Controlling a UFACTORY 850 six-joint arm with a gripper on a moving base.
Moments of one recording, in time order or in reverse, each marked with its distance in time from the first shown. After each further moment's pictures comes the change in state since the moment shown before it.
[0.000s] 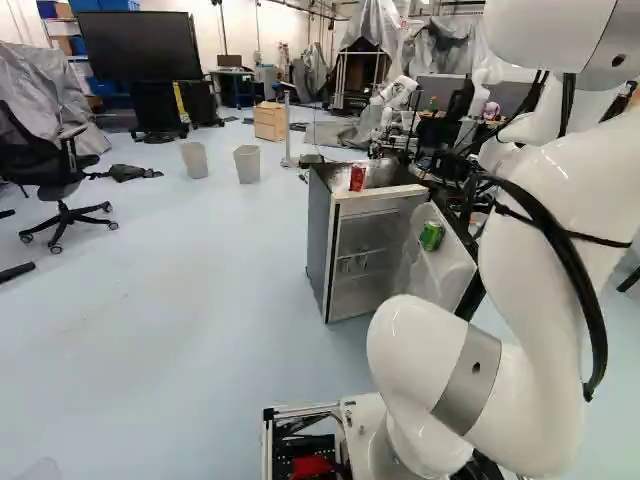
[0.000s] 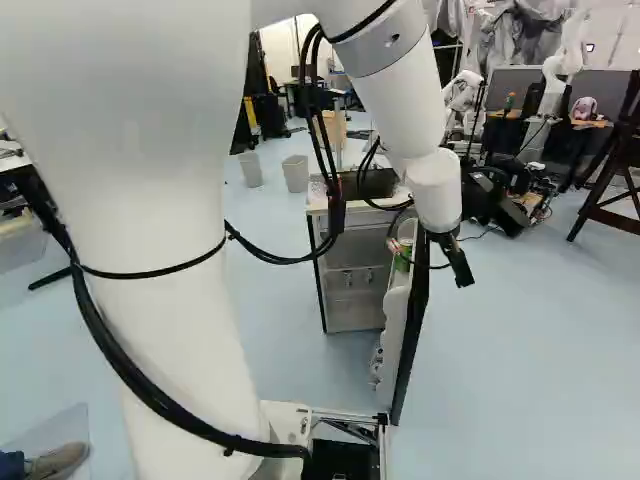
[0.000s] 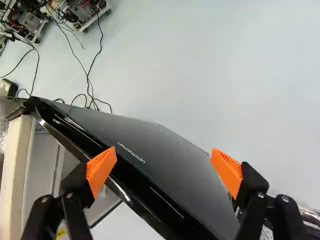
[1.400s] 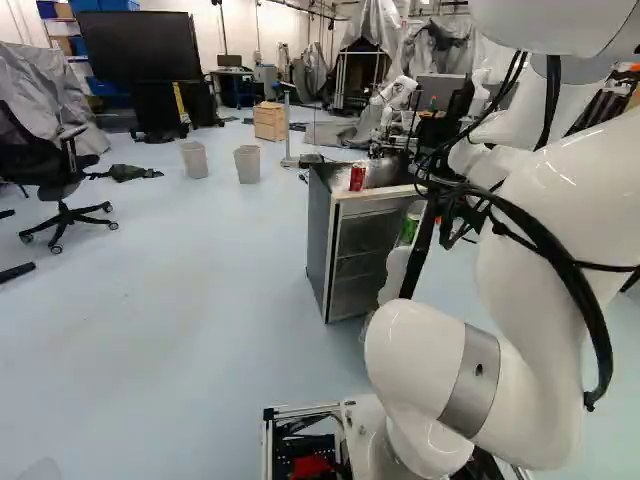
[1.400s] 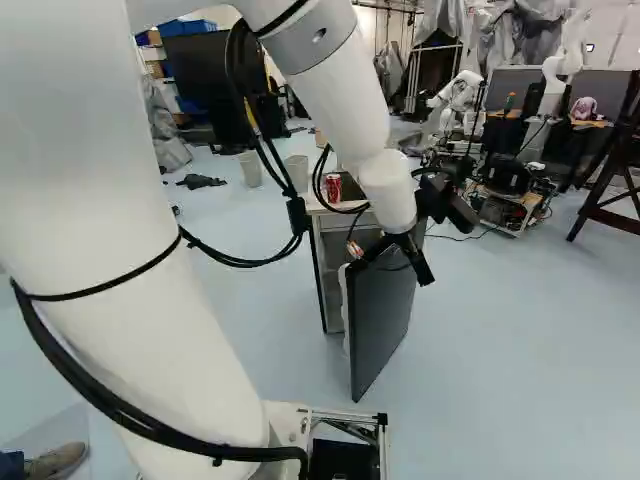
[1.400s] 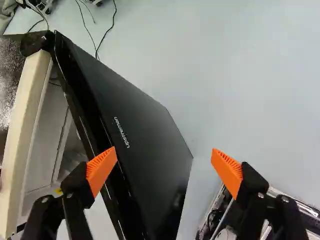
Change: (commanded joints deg) arm 7.6 9.2 10.2 0.0 0.0 0.0
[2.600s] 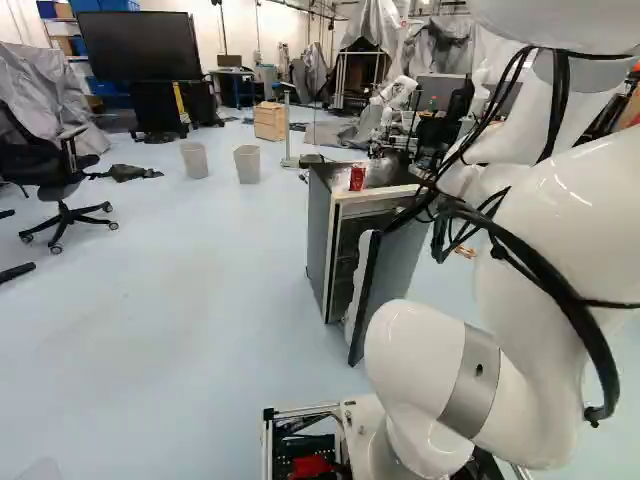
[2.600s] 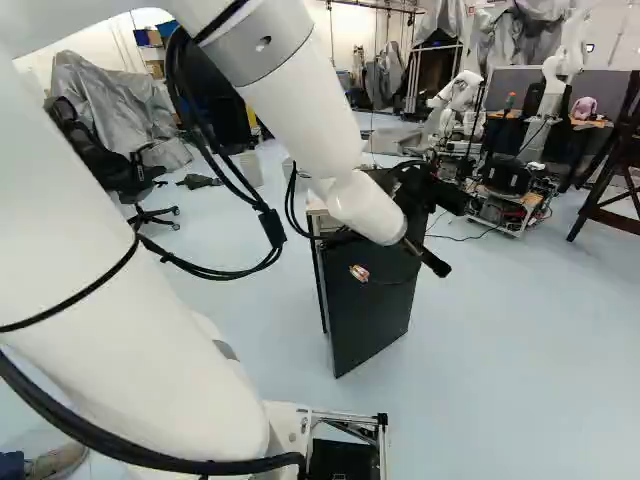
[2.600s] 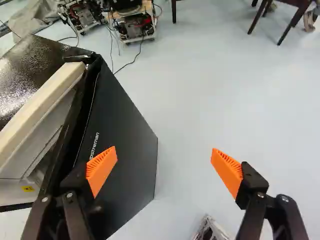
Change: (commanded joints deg) arm -0.4 6.1 8.8 -18.0 20.8 0.0
